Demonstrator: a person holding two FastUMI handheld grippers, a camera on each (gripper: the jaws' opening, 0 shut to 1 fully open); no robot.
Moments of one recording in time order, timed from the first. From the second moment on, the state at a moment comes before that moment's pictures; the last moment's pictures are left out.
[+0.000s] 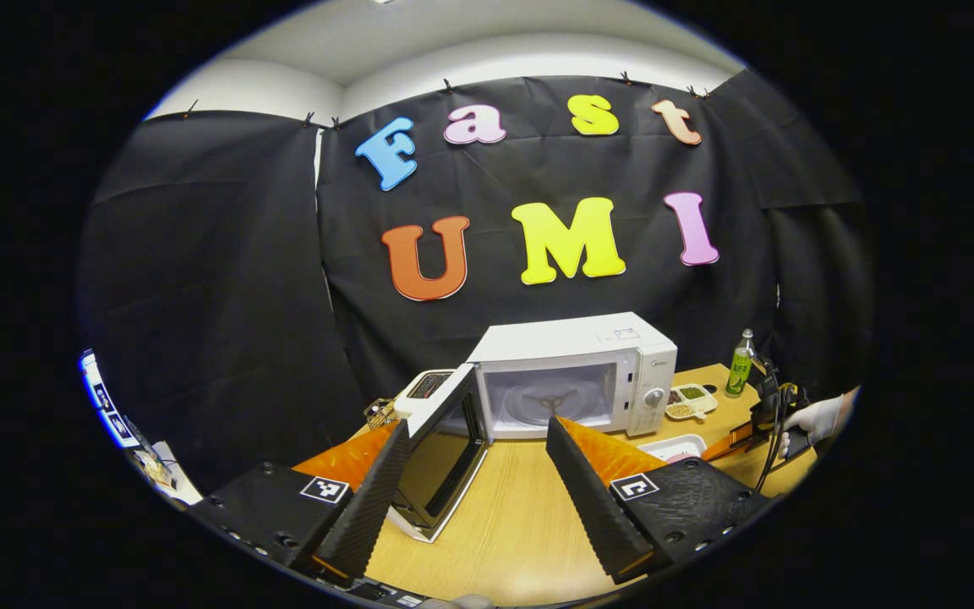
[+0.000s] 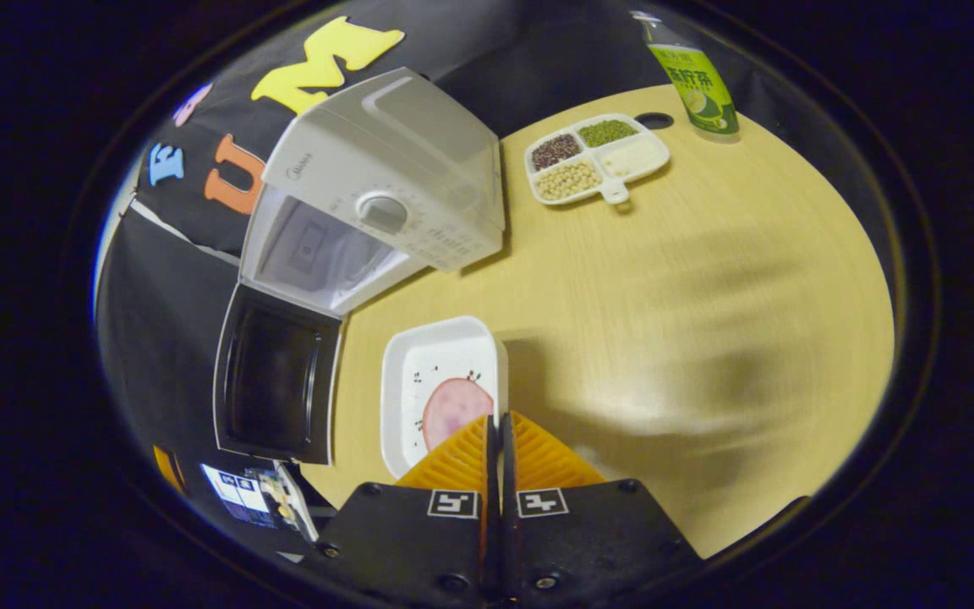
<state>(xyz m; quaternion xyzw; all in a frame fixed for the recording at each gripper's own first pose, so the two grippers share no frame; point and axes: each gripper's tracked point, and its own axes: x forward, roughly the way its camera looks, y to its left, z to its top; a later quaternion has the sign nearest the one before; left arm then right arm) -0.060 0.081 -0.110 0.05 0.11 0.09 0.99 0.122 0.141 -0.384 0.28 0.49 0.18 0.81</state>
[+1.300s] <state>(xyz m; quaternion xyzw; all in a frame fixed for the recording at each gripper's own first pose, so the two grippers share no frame) -0.067 0.226 -0.188 0.08 0.19 0.10 0.97 0.291 0.384 -0.371 0.55 0.16 -0.05 0.82</state>
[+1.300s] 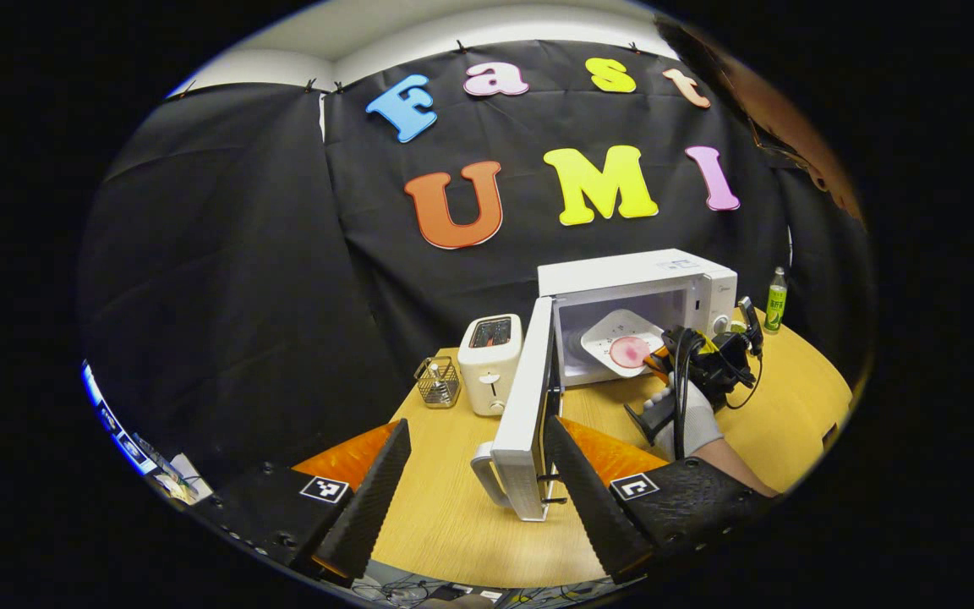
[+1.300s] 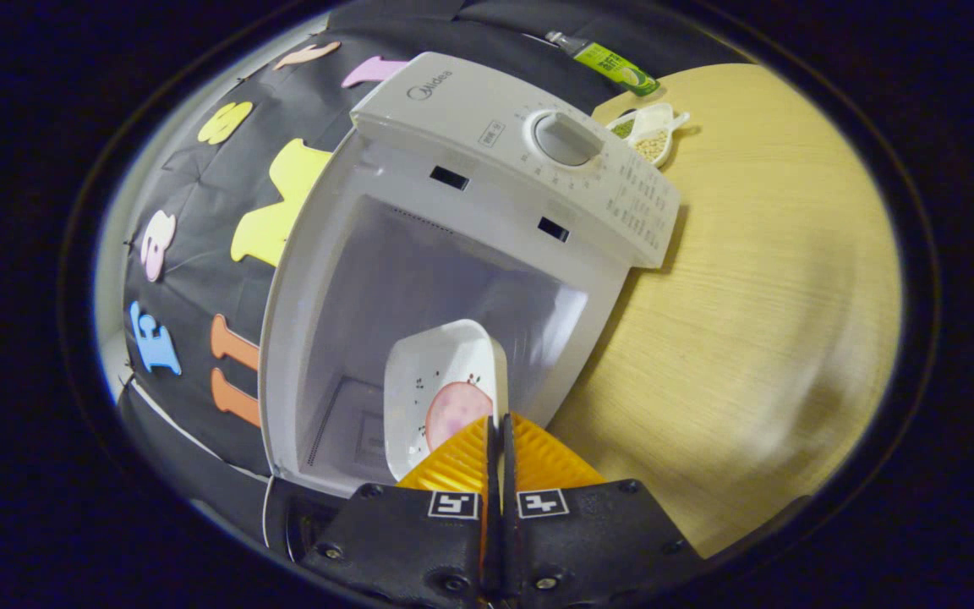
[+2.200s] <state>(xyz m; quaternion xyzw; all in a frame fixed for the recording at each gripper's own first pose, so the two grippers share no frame) -0.047 0.240 -0.196 0.06 0.18 0.11 0.98 0.326 0.381 -0.335 0.50 0.08 -0.01 0.86</state>
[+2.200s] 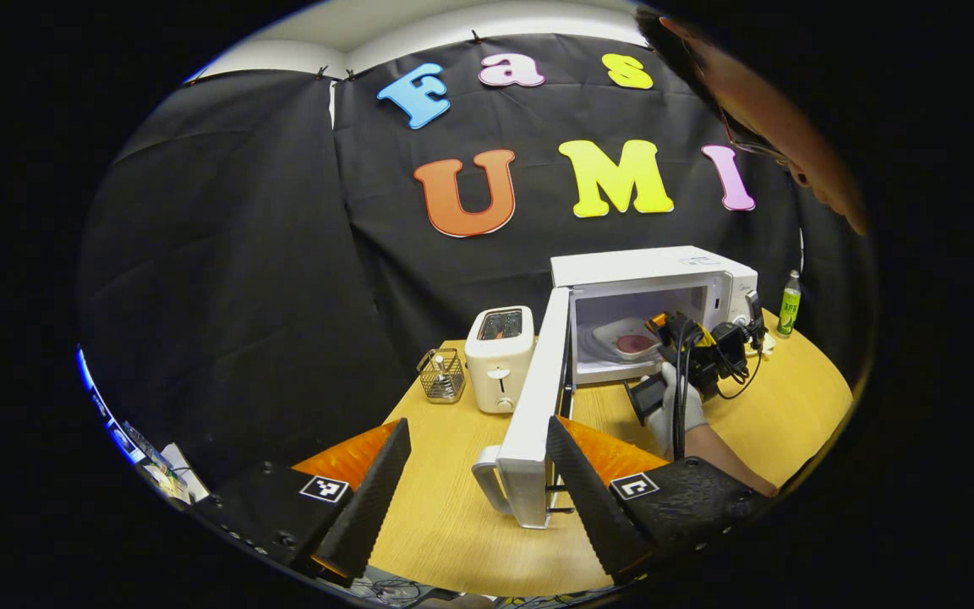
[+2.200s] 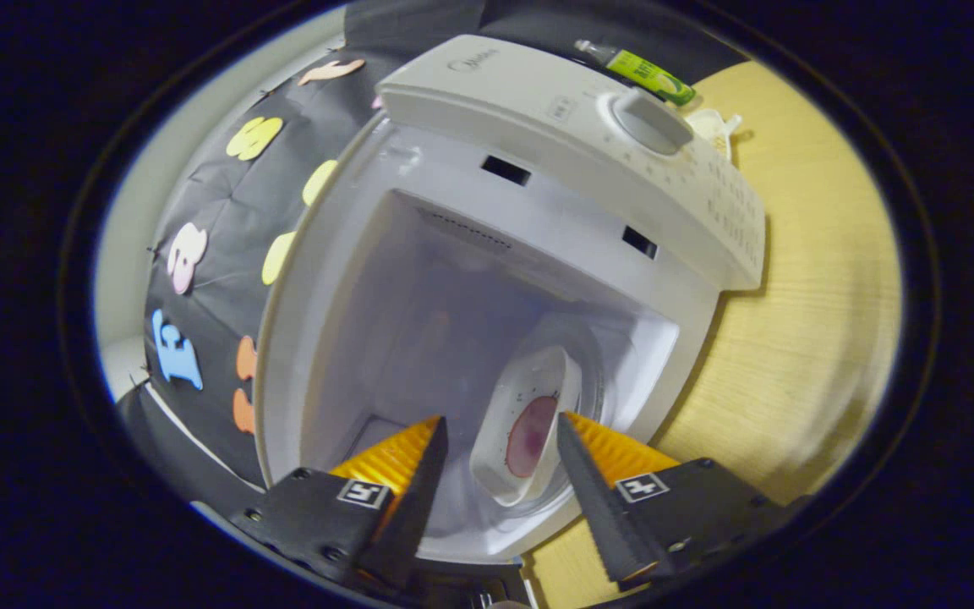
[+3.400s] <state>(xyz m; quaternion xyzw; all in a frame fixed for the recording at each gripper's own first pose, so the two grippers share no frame) -0.033 0.218 -0.118 0.04 0.06 0.08 0.99 0.091 0.132 -0.143 0.03 0.14 0.02 0.99</state>
